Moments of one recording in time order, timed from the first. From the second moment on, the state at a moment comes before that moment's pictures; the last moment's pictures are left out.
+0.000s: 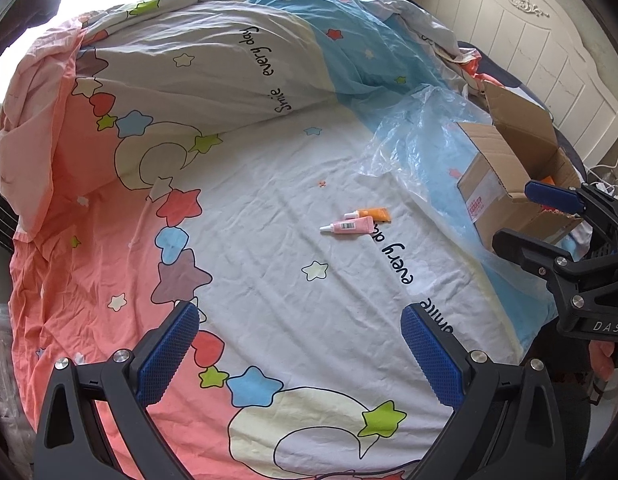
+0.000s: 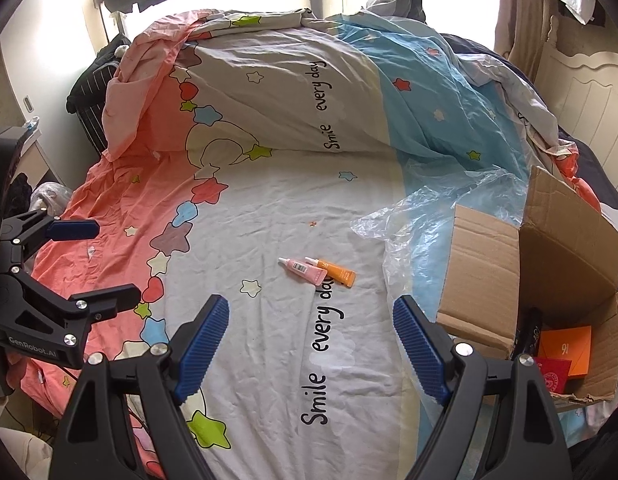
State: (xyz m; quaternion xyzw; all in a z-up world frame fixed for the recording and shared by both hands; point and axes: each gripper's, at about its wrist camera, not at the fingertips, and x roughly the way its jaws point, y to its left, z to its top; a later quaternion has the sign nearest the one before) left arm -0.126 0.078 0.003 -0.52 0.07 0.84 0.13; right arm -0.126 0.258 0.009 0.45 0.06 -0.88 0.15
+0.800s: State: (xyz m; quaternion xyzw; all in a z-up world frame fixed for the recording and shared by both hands) left arm -0.173 0.131 -0.076 -0.50 0.13 0.83 0.20; right arm -0.196 0.265 -0.069 0.49 0.09 -0.84 0.23
